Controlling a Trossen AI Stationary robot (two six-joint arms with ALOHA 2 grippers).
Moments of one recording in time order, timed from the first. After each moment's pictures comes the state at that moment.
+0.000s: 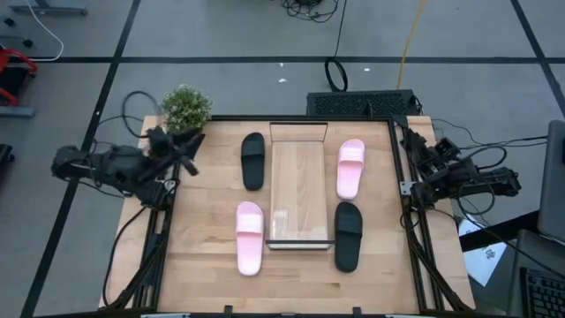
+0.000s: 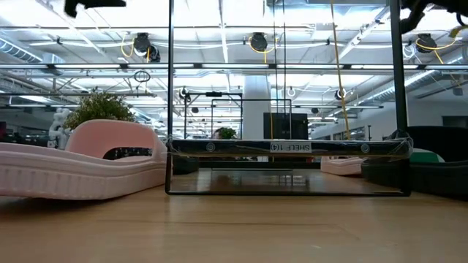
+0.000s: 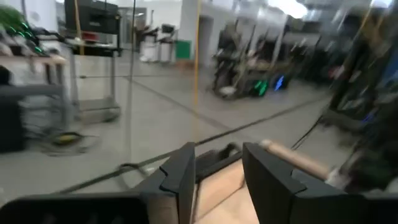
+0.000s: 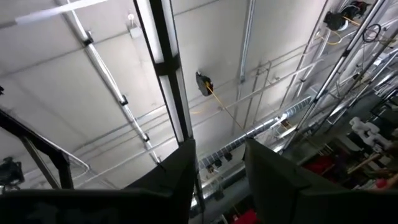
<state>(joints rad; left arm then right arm) -0.23 0.61 0.75 -0.16 -0.96 -0.18 0.10 0.23 0.15 1.01 0.47 0.28</state>
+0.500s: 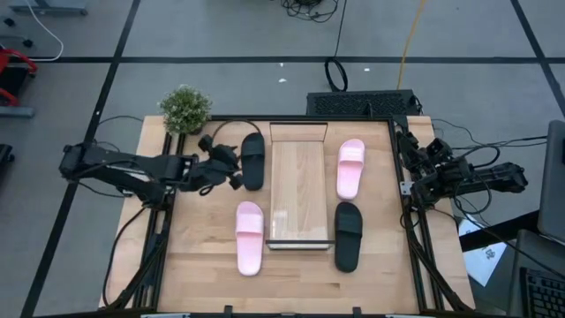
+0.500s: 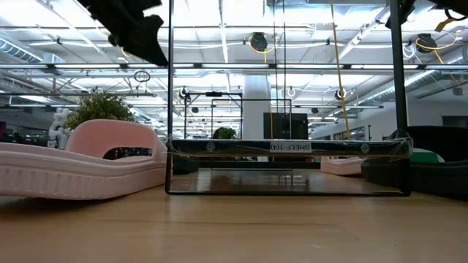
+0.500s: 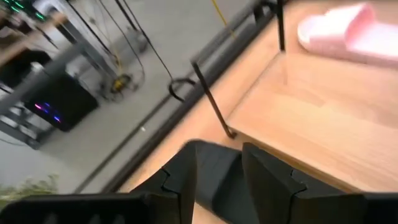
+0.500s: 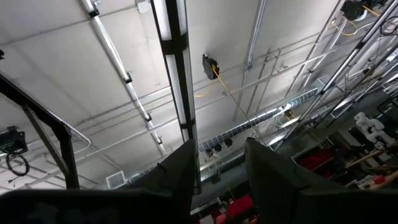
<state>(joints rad) -0.06 1.13 0.86 -0.45 -0.79 -0.23 0.10 0.37 0.18 1.06 0.41 0.25</state>
